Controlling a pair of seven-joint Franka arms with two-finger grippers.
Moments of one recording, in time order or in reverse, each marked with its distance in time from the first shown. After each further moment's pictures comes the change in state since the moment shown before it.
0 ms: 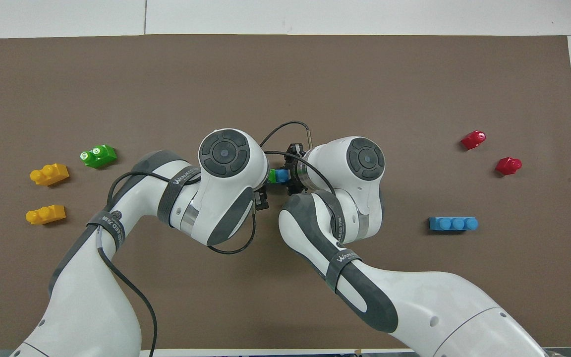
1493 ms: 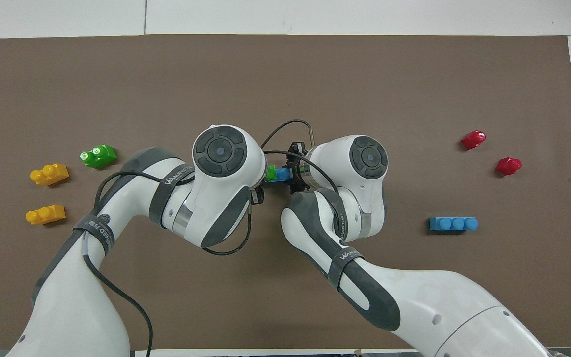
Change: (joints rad) left arm 0.009 -0.059 0.009 0.016 0.012 -0.068 0.035; right arm -0.009 -0.001 0.000 -0.001 0.000 0.000 -0.016
